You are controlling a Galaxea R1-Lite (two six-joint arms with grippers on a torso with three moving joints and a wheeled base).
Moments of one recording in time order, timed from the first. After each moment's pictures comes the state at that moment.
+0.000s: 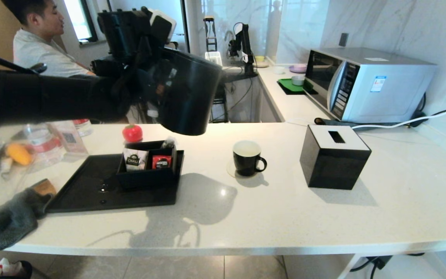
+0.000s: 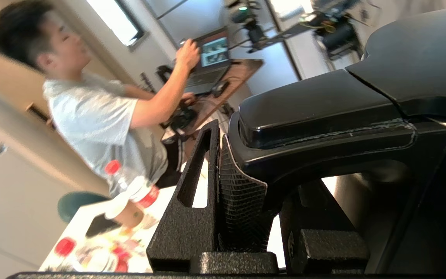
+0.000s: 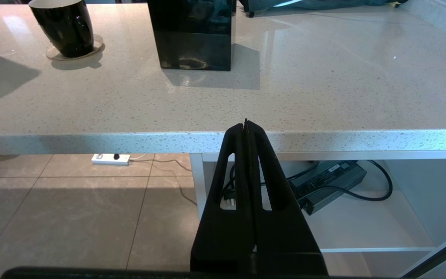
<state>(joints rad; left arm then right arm) -0.39 1.98 -1.66 -0.44 0.58 0.53 0.00 0.00 0.00 0.00 -0.02 0.00</state>
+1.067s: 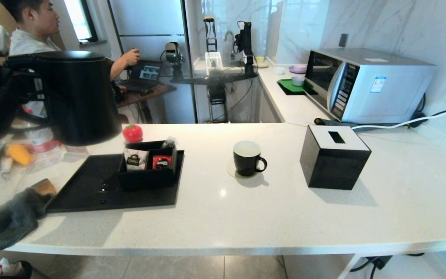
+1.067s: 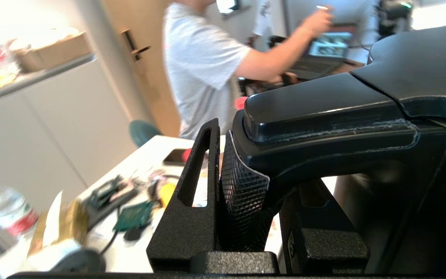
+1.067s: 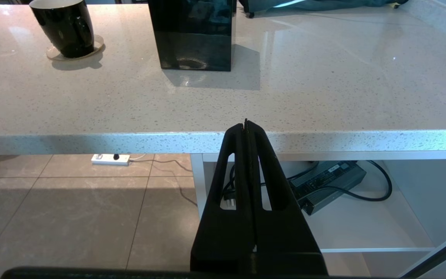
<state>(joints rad) 0.14 1.62 -0.99 -0.87 0.38 0.27 0.00 0.00 0.00 0.00 -0.02 0.00</state>
